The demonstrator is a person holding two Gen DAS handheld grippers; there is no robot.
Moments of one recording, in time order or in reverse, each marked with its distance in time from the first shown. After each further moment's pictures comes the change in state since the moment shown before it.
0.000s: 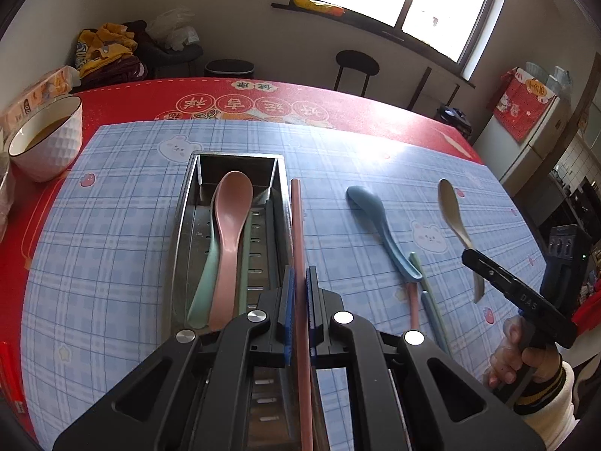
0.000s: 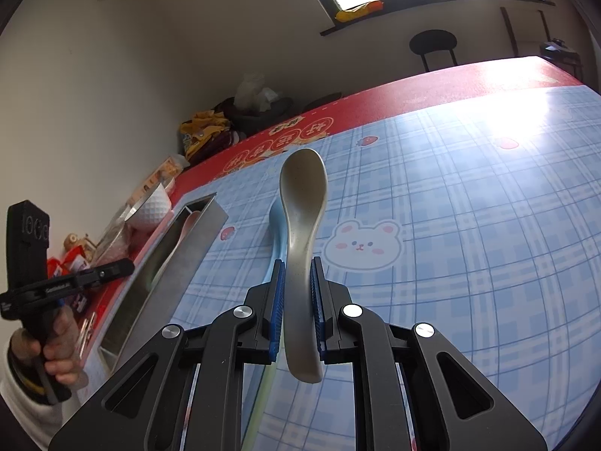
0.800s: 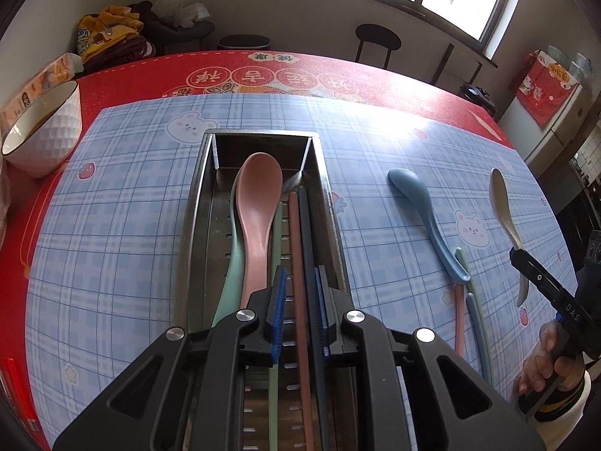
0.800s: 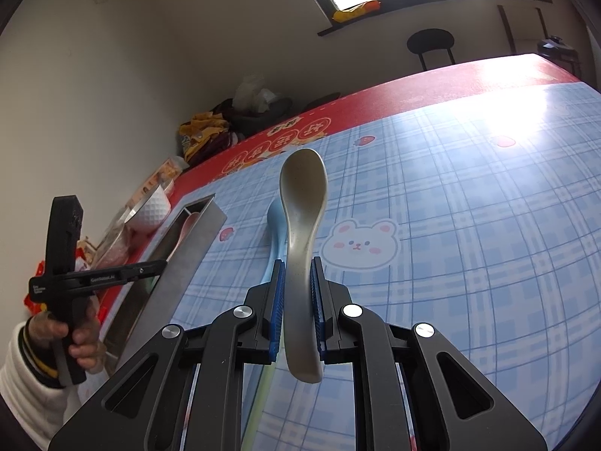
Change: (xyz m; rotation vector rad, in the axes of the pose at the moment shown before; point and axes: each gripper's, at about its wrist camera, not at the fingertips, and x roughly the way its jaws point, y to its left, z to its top) left arm 0.027 0.015 0.006 0.005 0.071 0.059; right arm 0.000 0.002 0.001 0.006 0.003 -0.006
